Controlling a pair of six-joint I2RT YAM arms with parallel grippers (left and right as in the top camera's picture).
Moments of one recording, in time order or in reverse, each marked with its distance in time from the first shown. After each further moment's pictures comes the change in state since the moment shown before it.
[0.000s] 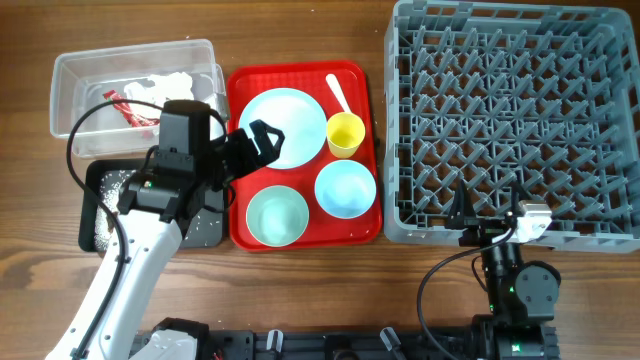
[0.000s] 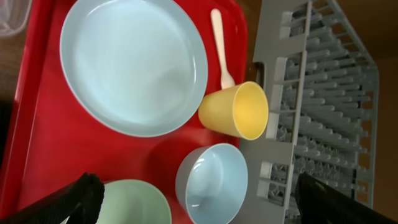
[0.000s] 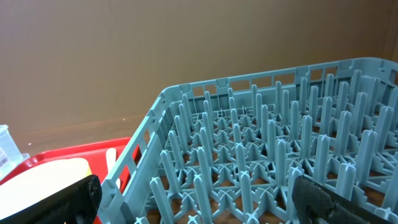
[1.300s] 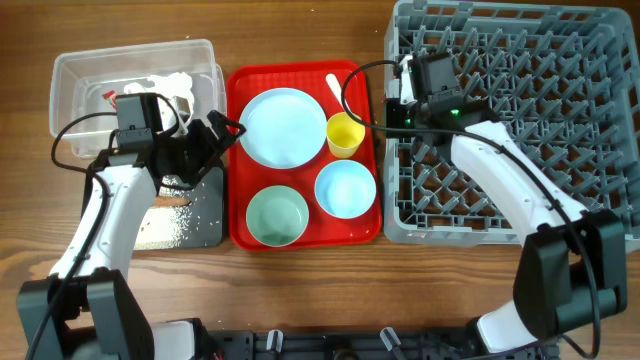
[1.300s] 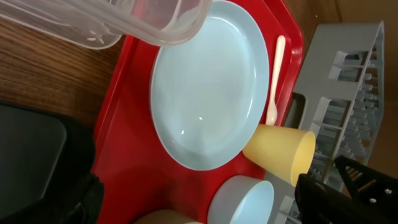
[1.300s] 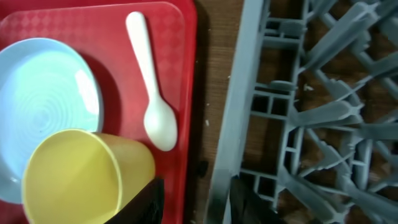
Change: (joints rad) left arm 0.306 0.286 0.011 0.053 0.232 0.079; right arm 0.300 1.698 1.208 -0.475 -0.021 0.040
